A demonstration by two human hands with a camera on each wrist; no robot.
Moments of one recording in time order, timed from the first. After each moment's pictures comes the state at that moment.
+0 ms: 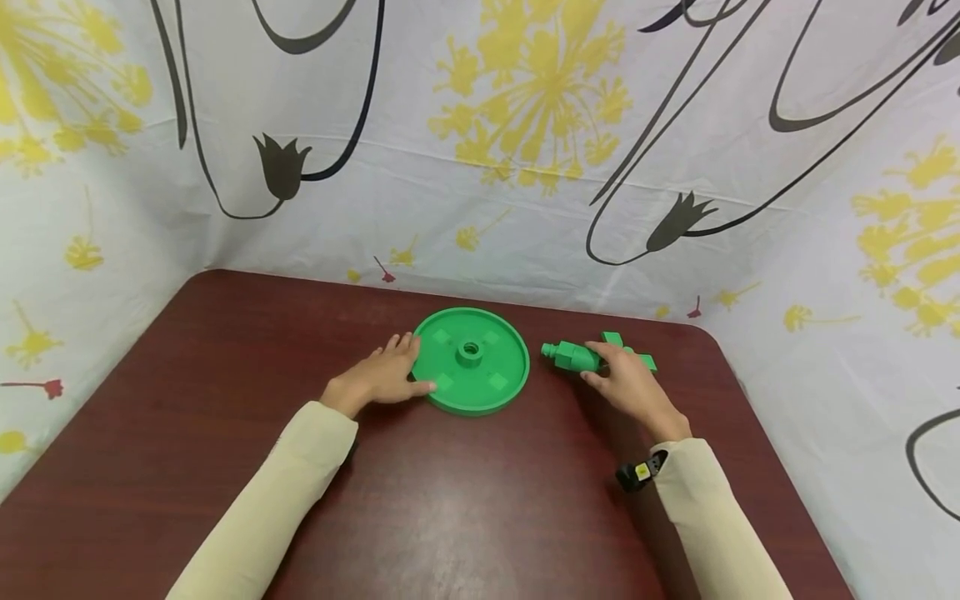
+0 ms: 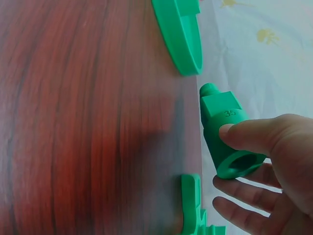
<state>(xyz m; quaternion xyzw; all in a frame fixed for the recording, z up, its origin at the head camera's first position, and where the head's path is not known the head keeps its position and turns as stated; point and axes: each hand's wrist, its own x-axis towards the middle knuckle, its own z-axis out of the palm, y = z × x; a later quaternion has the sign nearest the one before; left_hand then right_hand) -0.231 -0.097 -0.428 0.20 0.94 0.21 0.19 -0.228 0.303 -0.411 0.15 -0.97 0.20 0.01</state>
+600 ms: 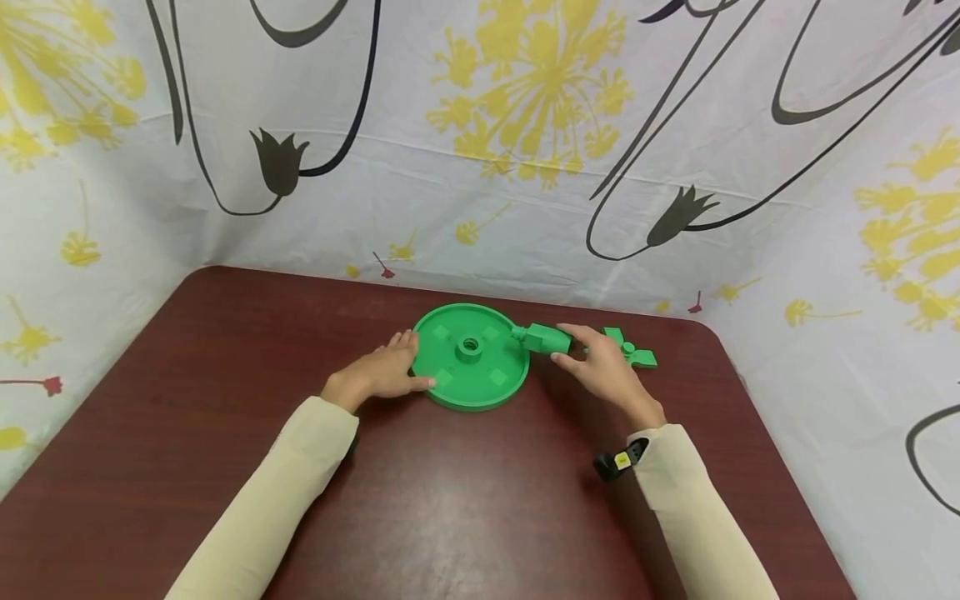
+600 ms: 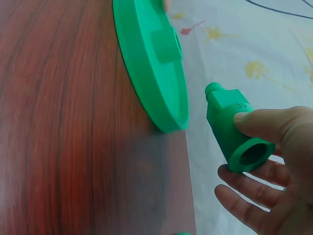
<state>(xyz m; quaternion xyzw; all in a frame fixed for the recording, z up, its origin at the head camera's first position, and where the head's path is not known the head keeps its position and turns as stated) -0.234 -0.094 -0.427 0.20 0.93 0.21 0.21 -0.230 0.262 -0.396 0.15 -0.95 0.28 0.01</state>
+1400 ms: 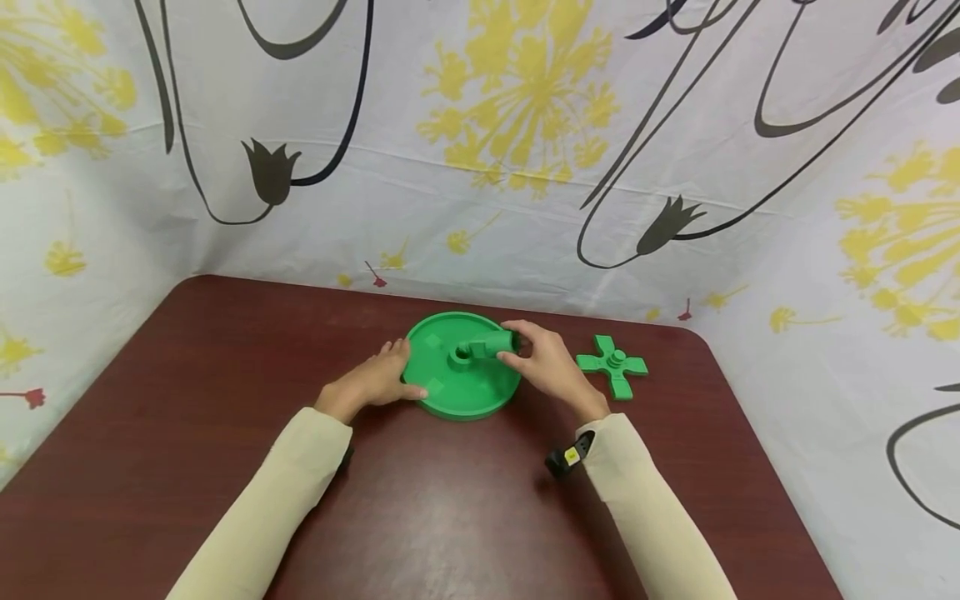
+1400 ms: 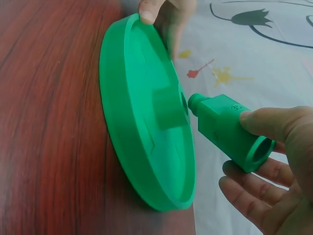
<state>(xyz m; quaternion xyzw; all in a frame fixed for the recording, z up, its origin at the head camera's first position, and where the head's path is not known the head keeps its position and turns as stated) -0.235 -0.091 -0.426 0.16 0.92 0.27 0.21 -0.241 0.201 -0.393 0.20 -0.92 0.34 0.01</state>
